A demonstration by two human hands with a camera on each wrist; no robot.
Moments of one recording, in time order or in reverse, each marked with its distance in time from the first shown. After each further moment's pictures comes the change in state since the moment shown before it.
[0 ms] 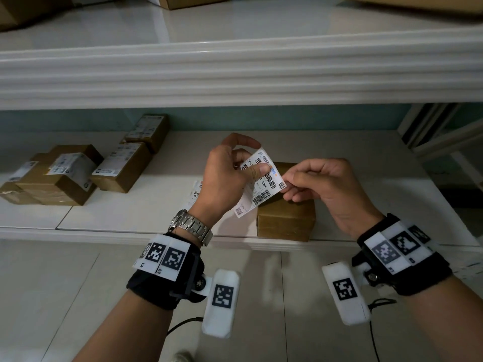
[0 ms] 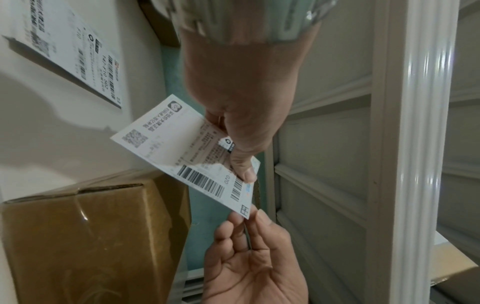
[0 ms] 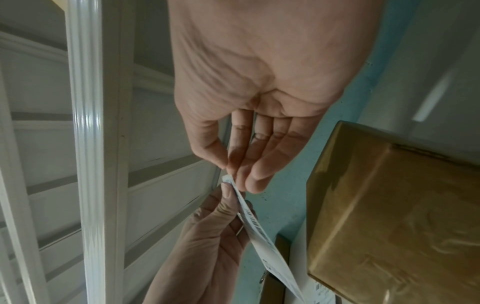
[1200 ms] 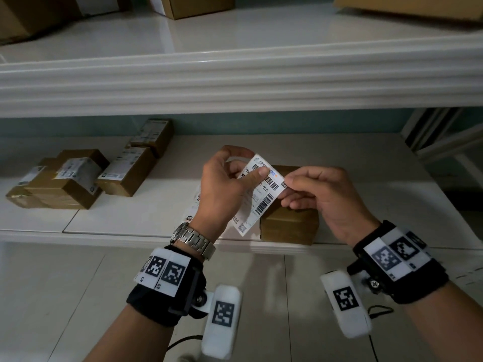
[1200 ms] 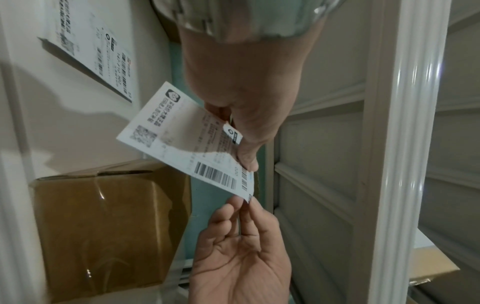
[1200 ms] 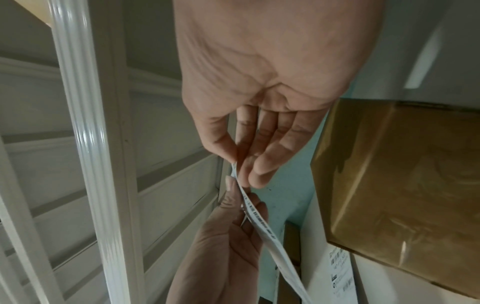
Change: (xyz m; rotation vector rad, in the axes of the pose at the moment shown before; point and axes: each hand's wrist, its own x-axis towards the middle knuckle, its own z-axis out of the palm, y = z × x) left_hand -0.018 0.004 0.000 -0.181 0.106 -0.095; right_hand -0.004 0.002 0.010 0.112 0.018 0.079
